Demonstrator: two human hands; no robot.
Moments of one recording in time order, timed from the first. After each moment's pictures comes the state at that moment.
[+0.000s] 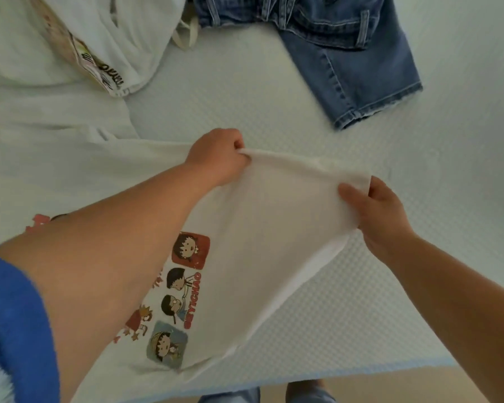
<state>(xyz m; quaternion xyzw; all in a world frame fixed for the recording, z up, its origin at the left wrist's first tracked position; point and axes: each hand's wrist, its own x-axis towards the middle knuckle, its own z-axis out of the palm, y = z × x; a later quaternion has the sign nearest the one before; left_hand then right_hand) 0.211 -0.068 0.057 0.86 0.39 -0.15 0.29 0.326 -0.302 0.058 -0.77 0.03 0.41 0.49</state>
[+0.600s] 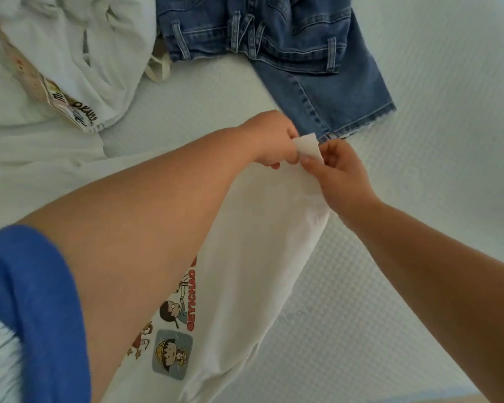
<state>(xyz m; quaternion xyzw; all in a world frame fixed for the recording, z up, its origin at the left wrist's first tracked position) 0.331 -0.090 0.086 0.83 0.28 -0.24 0.42 0.370 -0.237 0.055 -0.78 -0.10 0.36 0.50</state>
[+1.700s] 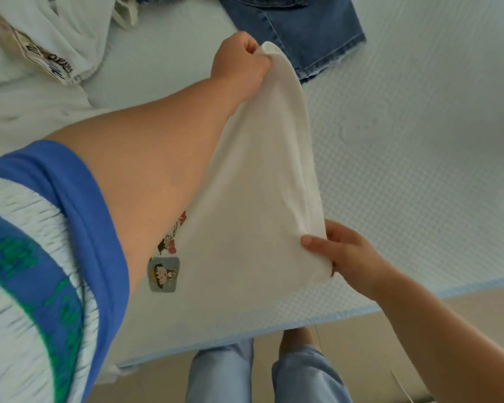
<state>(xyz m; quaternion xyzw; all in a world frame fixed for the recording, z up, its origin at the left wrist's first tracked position) 0.337 -0.123 0.078 0.77 0.45 0.01 0.45 0.286 -0.412 0.100 -0.62 -0.01 0.66 0.42</state>
